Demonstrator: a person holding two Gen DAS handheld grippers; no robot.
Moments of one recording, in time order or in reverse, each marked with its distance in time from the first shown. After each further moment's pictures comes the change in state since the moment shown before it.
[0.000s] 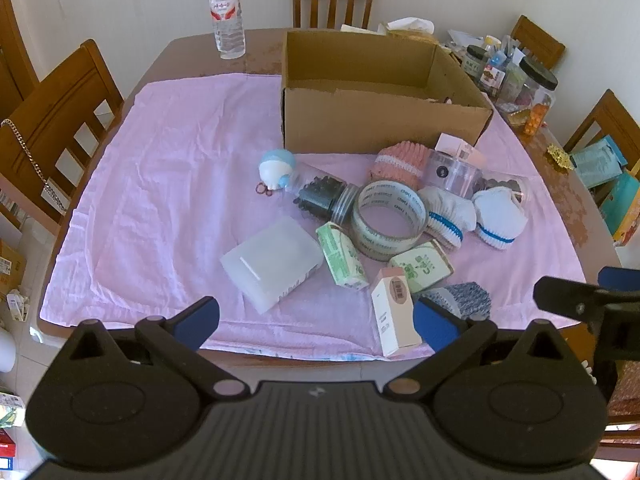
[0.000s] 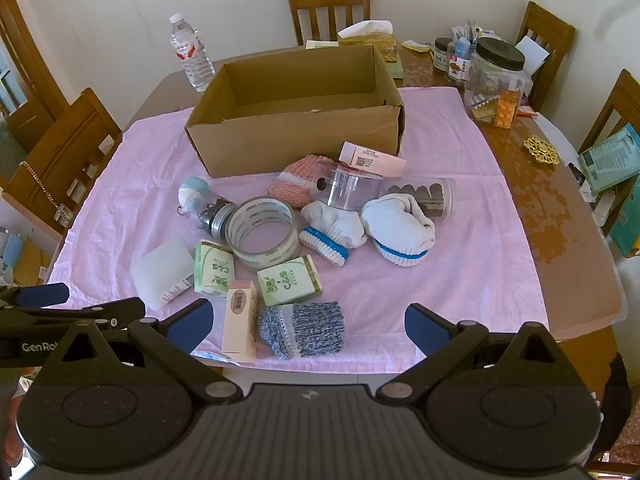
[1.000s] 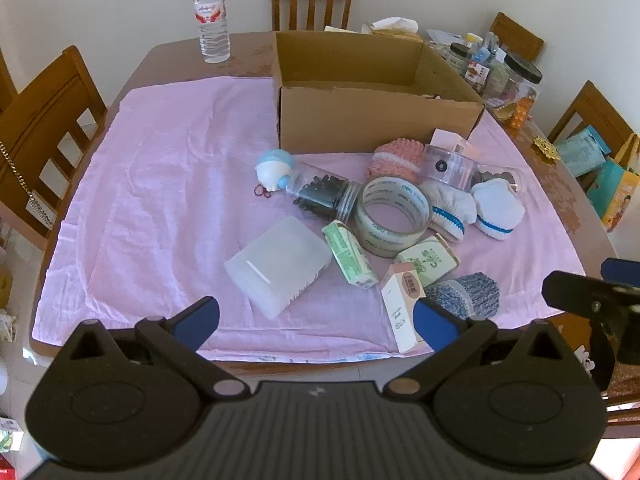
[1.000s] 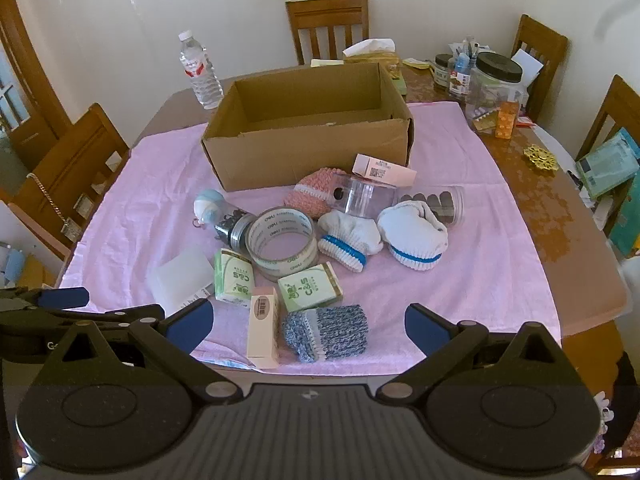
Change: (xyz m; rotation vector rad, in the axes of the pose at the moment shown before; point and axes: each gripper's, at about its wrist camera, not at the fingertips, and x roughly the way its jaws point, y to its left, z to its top) left arm 0.009 0.027 -0.006 0.053 -0.024 -0.068; right arm -0.008 0.026 -0.016 0.019 -0.073 -0.011
